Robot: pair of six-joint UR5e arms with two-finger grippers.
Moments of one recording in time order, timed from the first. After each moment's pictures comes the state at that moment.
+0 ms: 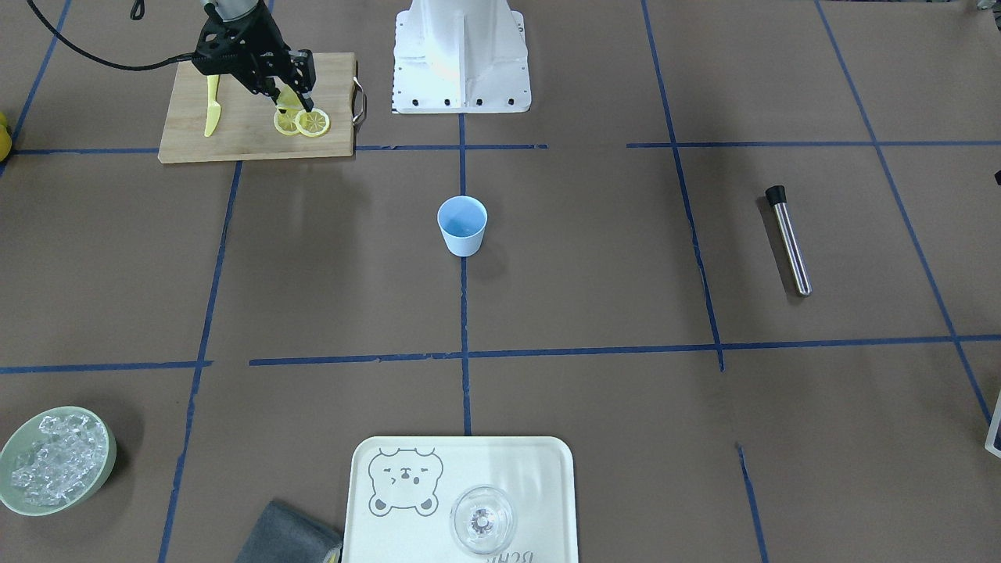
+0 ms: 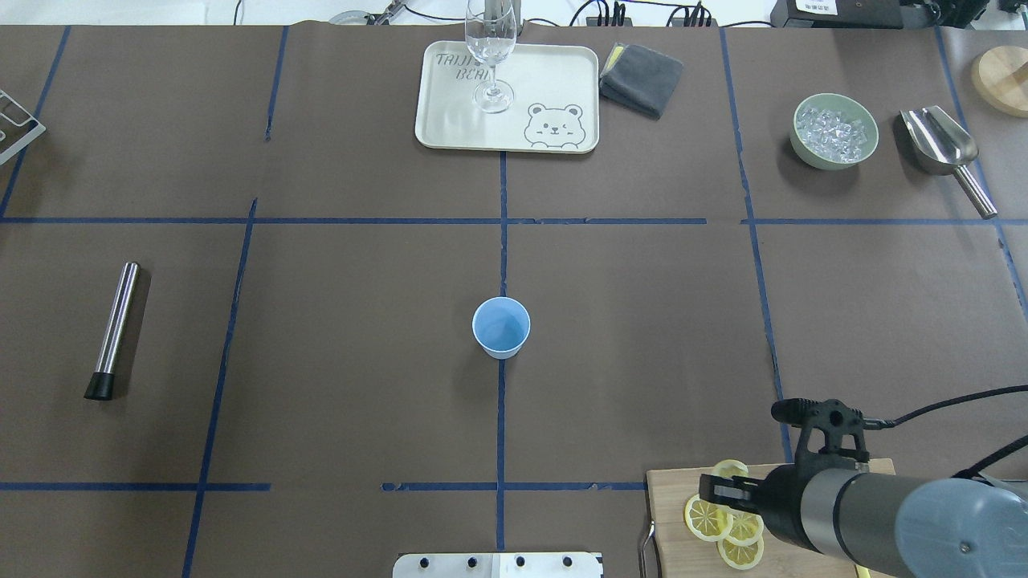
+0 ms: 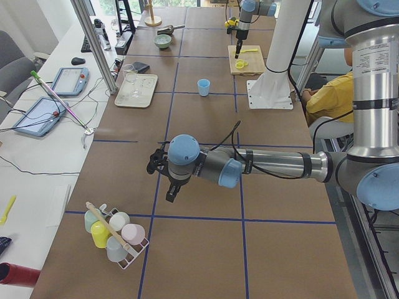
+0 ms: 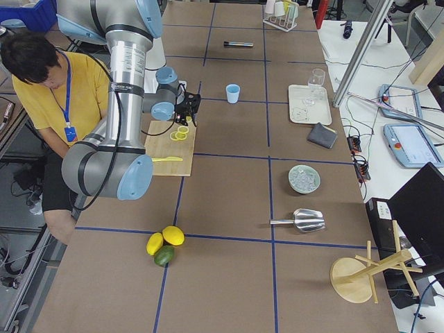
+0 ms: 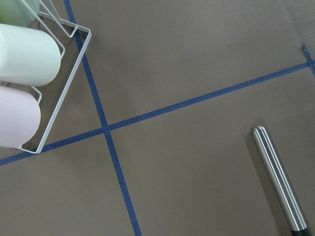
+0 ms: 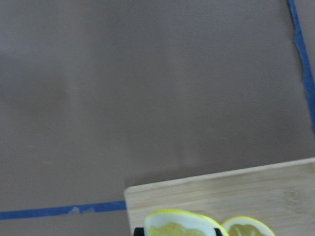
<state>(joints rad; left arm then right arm) -1.53 -1.44 -1.74 -1.86 -2.47 0.05 0.12 -1.70 2.27 -1.16 1.52 1.67</state>
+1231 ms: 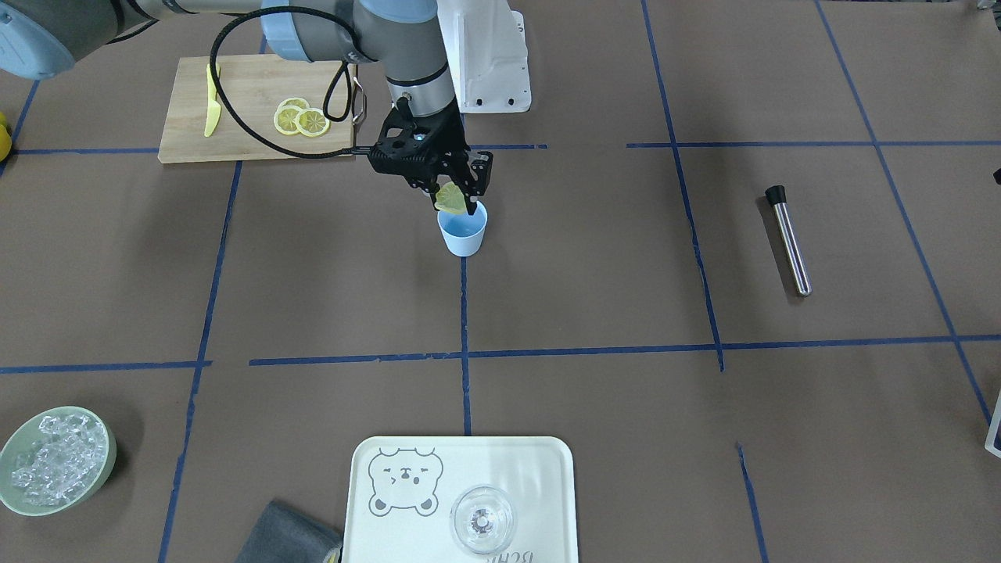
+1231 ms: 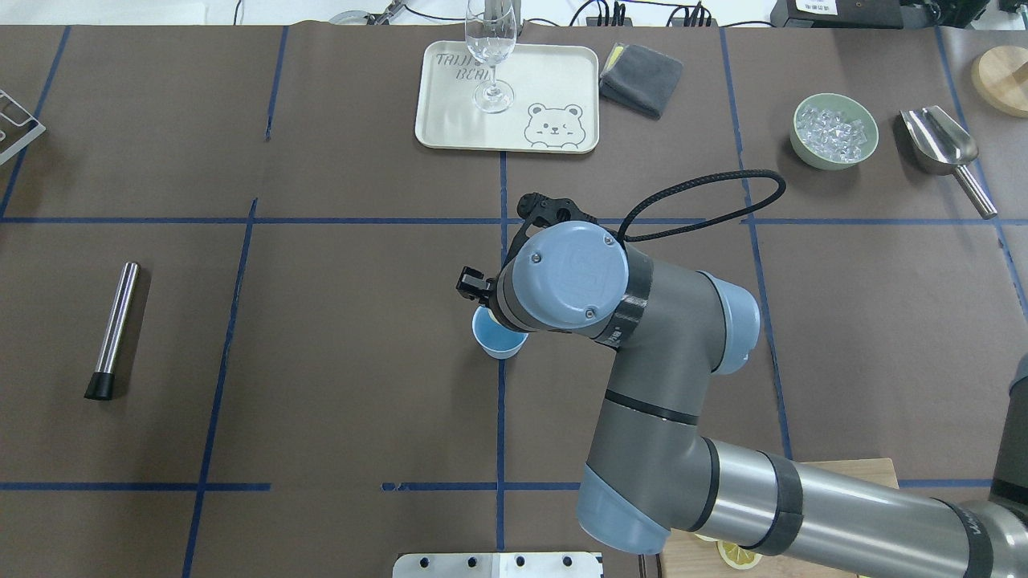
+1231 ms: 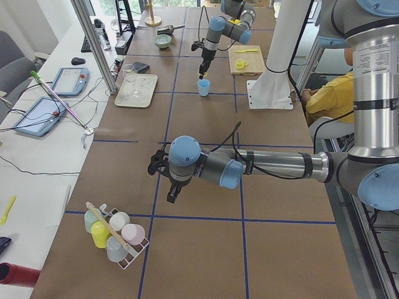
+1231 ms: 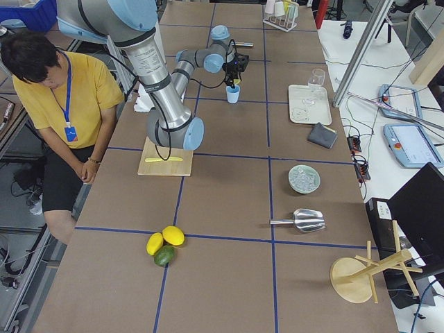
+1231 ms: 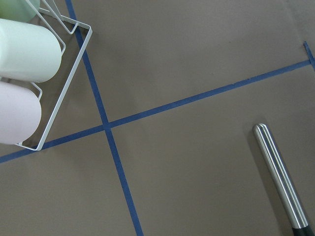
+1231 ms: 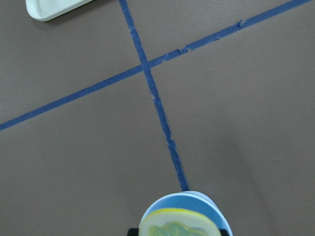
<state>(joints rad) -1.53 -1.43 -1.74 -1.86 -2.47 0.06 0.42 -0.86 1.74 -1.50 1.66 1.66</state>
